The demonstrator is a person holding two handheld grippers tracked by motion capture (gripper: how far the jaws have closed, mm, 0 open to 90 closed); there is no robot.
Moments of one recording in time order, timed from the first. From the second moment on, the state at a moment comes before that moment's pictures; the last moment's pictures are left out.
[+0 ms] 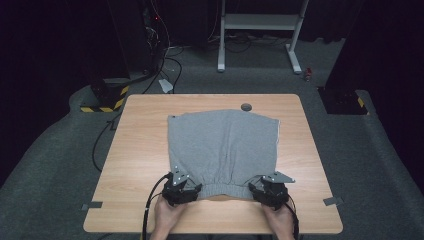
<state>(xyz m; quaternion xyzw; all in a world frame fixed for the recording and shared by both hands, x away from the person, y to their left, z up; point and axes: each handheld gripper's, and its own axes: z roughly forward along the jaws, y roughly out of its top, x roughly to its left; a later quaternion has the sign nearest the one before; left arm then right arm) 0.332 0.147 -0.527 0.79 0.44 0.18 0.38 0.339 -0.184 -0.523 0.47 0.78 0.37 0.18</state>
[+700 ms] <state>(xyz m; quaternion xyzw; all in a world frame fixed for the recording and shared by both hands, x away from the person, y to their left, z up) 0.315 0.147 -0.527 0.79 0.44 0.18 0.38 0.325 -0.185 -0.523 0.46 0.79 0.37 0.18</state>
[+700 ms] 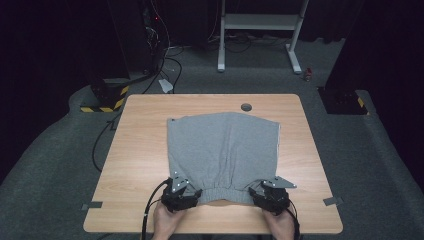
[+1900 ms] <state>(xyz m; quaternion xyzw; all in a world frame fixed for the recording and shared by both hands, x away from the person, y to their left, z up) 0.330 0.169 -0.492 0.79 0.42 0.13 0.43 0.308 -0.181 -0.494 0.41 0.79 0.44 0.15</state>
